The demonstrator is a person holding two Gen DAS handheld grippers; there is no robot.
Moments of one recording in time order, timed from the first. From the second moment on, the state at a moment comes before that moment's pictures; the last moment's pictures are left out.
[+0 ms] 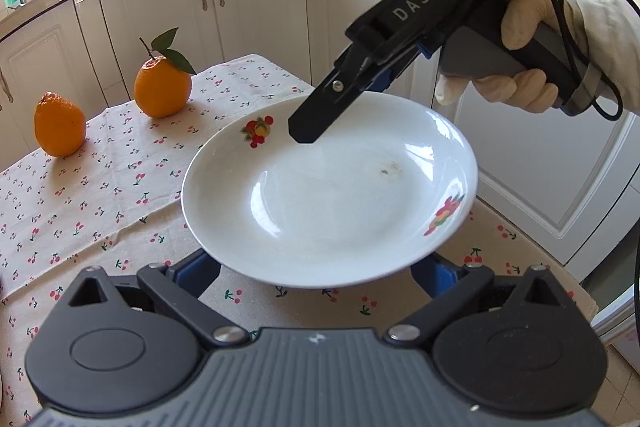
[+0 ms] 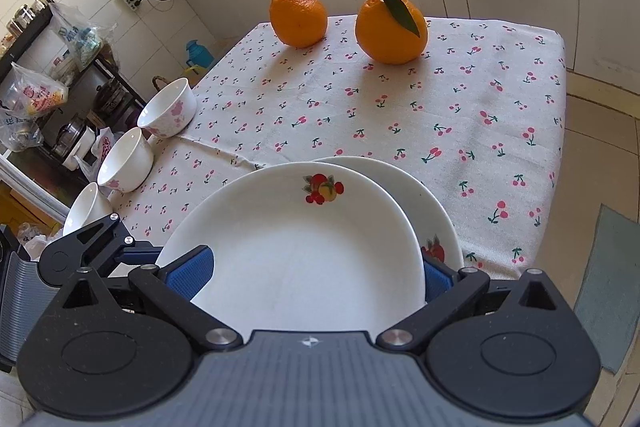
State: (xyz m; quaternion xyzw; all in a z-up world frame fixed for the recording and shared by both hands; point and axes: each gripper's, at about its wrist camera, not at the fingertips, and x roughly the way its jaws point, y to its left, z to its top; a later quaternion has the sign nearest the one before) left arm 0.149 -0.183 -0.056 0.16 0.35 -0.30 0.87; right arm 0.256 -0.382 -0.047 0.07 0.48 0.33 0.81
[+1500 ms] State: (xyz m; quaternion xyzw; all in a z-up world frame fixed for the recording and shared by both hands) left arm 0.153 -0.176 -0.059 0.14 0.34 -0.32 0.88; right arm 0.235 -0.387 -0.035 0.03 0.51 0.25 0.82
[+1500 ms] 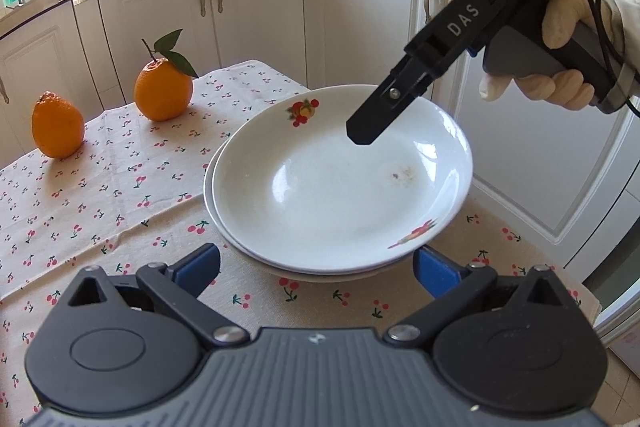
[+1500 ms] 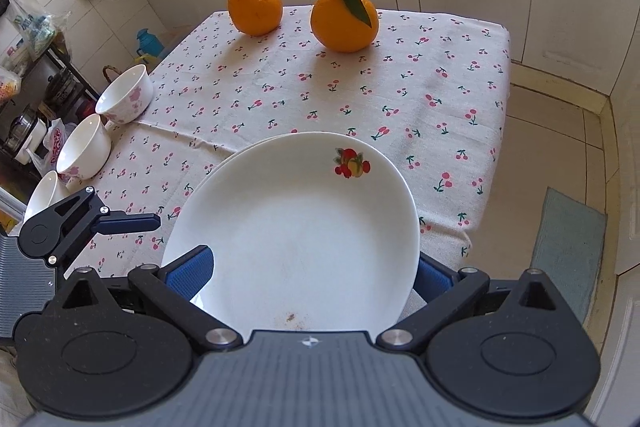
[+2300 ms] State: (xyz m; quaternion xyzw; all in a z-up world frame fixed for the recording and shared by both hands) left arm 0.124 -0.136 -0.032 0.12 0.27 -0.32 0.90; right arm 0.152 -0.326 0.001 -0.05 0.41 0.18 0.89
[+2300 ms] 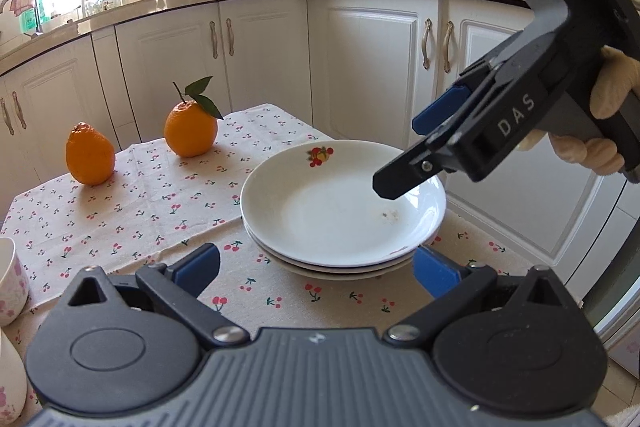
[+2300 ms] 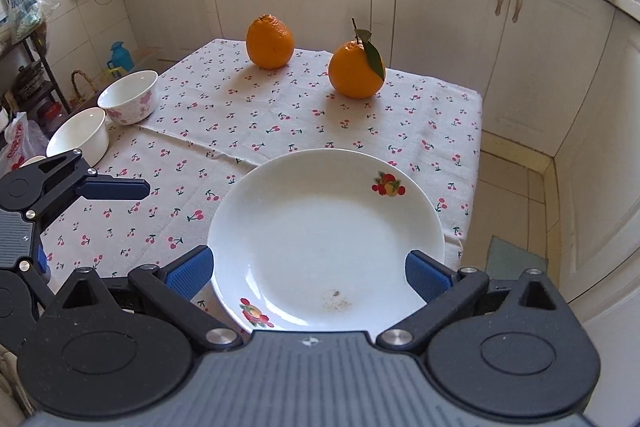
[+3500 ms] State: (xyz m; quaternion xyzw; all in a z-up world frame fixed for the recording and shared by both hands) left arm 0.033 0.099 -0.026 0.10 0.27 -0.10 0.95; right arm 0.123 -0.061 0.000 -0.12 0.32 0.33 0.88
